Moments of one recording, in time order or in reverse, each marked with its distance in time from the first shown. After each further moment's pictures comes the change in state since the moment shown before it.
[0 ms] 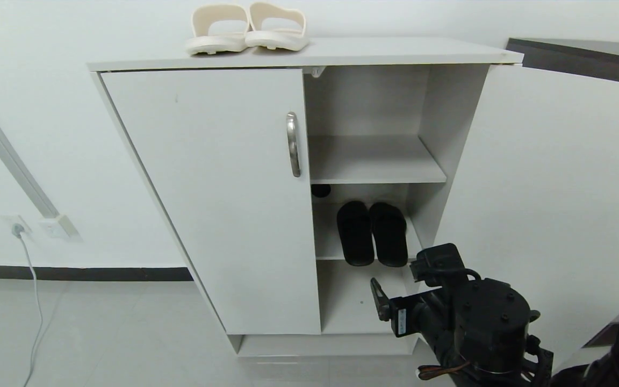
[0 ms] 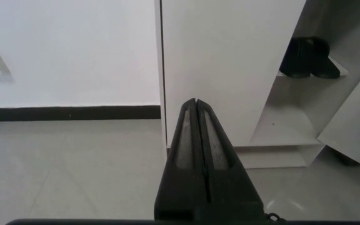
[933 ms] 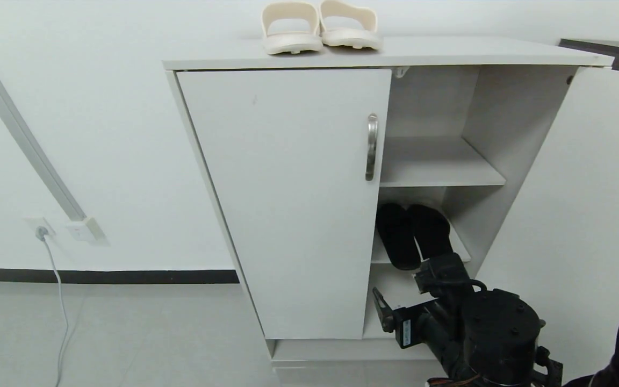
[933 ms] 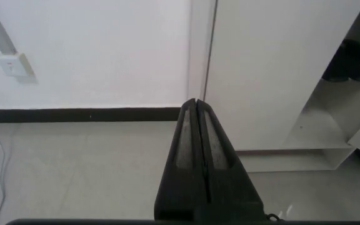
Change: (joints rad) left arm 0.000 0.000 0.000 0.000 0.000 -0.004; right arm -0.001 0.008 0.067 -0.066 0.058 -0.002
